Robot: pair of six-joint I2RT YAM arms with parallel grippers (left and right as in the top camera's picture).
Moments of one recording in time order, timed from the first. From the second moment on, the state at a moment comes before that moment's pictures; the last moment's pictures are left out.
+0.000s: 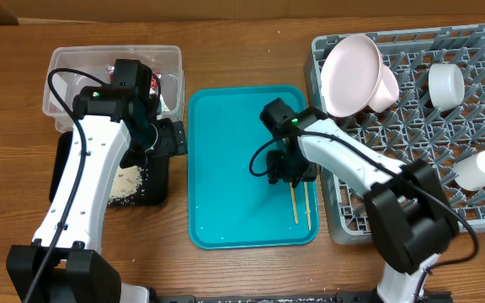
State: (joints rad) left arm -0.09 1.61 1.43 -1.26 0.10 -0.31; right arm 0.57 1.96 1.34 -0.99 -0.07 0.49
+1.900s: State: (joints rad) left arm -0.09 1.61 1.43 -1.26 0.10 -0.31; right arm 0.27 1.56 1.33 -1.26 0.07 0.20
